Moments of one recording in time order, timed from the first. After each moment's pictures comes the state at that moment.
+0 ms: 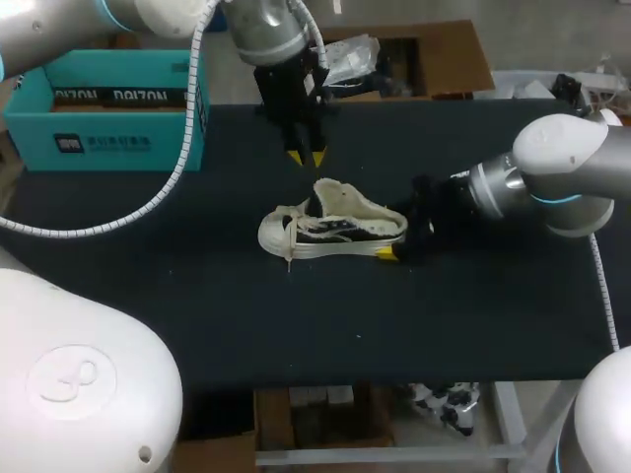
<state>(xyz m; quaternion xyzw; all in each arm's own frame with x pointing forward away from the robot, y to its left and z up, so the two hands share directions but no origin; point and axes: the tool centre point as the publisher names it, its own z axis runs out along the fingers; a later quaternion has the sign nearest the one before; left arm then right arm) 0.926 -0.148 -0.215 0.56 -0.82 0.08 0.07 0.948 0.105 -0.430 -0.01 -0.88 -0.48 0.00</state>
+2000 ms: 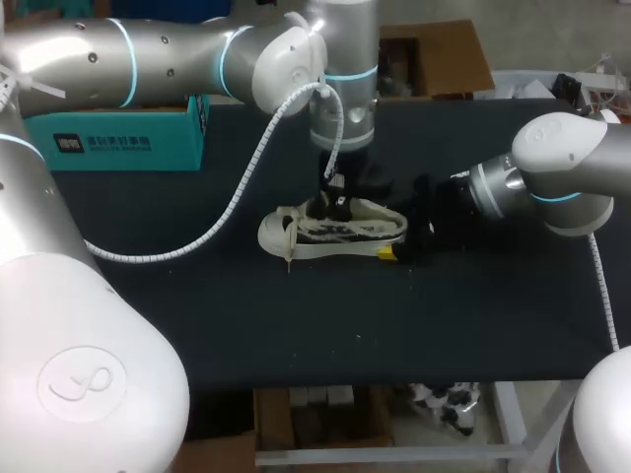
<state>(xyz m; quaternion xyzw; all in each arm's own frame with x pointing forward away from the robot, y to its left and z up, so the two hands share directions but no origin) 0.924 -0.197 -0.380 -0.17 -0.98 0.02 0.08 0.948 0.105 -0.430 -0.01 -0.88 -0.48 0.00</state>
